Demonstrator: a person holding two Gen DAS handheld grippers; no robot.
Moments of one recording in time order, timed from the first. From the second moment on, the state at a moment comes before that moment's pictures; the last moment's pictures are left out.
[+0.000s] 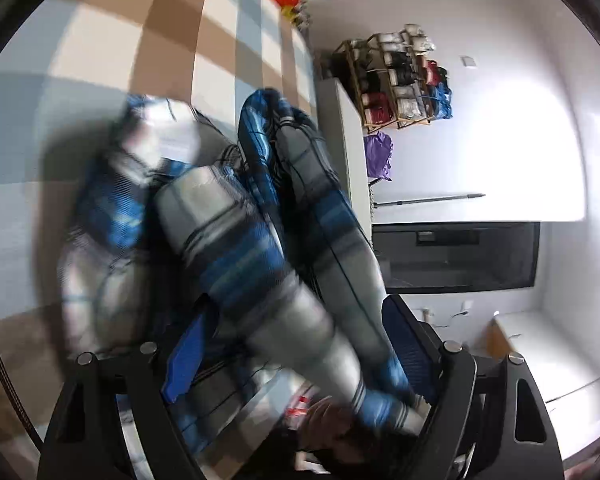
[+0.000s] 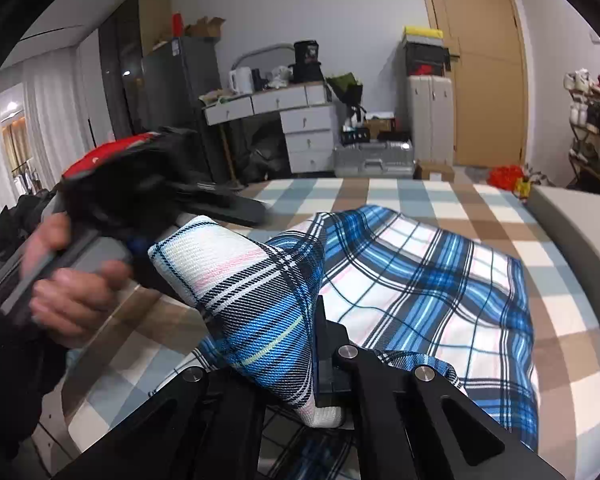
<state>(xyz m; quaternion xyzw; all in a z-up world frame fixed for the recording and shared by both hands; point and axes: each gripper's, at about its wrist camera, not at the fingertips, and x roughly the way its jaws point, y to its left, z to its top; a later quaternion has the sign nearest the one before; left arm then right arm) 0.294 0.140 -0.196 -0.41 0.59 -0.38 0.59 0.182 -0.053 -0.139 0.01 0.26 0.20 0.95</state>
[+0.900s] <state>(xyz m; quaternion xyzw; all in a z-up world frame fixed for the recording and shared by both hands) 0.328 0.037 -0.093 -0.12 0.64 -0.33 0.69 0.146 -0.030 -0.123 -0.10 0.18 0.18 0.96</state>
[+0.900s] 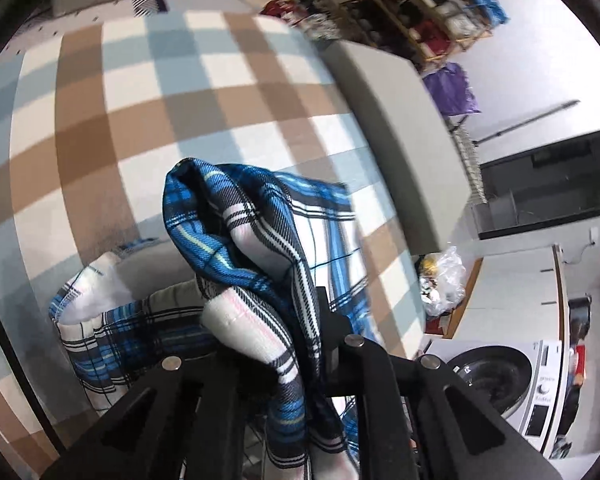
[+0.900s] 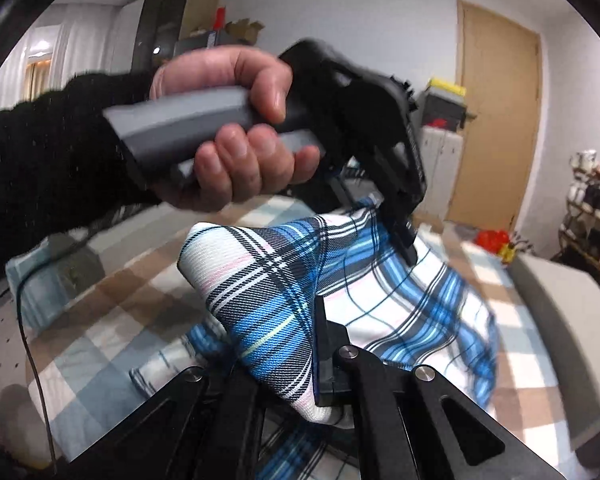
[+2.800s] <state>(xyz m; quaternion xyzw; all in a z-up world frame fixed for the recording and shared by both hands) 0.268 0.207 -0.182 -0.14 0.58 -0.18 0.78 0.147 0.033 -0.173 0.09 0.44 0.51 0.74</state>
